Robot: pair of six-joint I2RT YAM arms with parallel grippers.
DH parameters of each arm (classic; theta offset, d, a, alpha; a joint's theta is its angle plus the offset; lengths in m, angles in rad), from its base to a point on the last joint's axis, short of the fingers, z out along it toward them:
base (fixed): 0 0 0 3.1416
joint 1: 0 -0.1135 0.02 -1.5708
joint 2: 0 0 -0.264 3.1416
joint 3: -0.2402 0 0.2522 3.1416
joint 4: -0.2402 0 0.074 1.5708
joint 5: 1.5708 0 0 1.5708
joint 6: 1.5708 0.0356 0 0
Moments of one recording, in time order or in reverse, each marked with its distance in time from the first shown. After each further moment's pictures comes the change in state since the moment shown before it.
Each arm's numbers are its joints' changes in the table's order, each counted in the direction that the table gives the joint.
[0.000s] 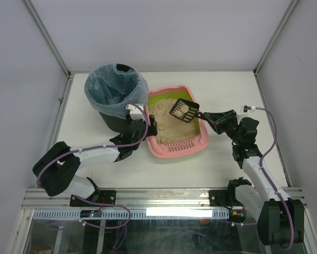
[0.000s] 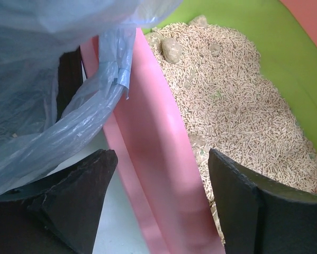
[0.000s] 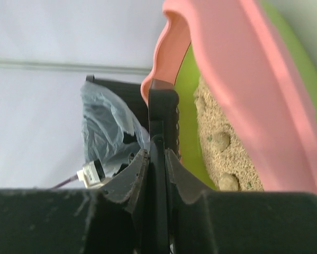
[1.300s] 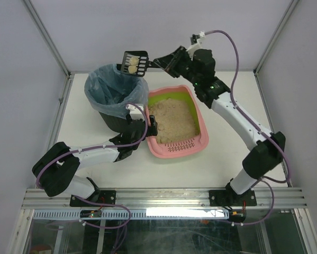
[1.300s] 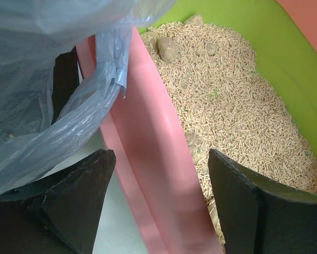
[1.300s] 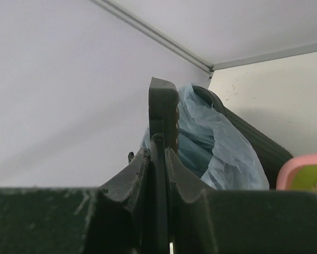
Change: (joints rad) left arm 0.000 0.010 0.003 0.001 0.019 0.000; right arm -0.450 -0.675 -1.162 -0.317 0.258 -0.288
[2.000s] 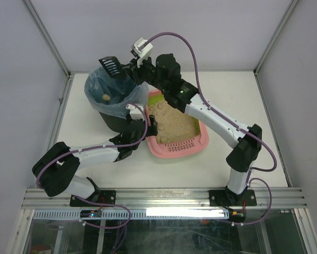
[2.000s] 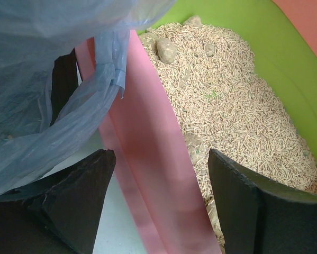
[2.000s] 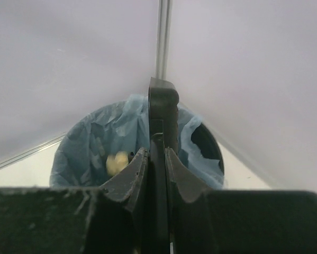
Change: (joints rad) left arm 0.000 0.000 0.000 0.005 0.003 0.000; right arm -0.306 -0.235 -0.304 -0.032 0.074 -1.042
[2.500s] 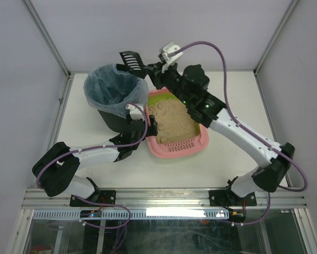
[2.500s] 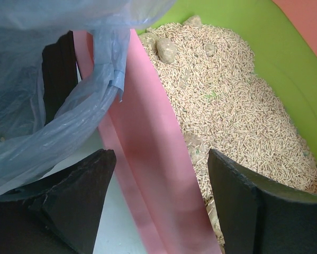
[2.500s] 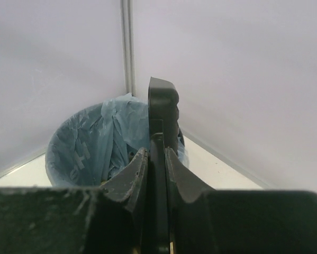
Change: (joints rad) left arm 0.000 0.000 0.000 -0.001 0.000 0.000; right arm -0.009 0.237 0.254 0.093 0.146 -0.041
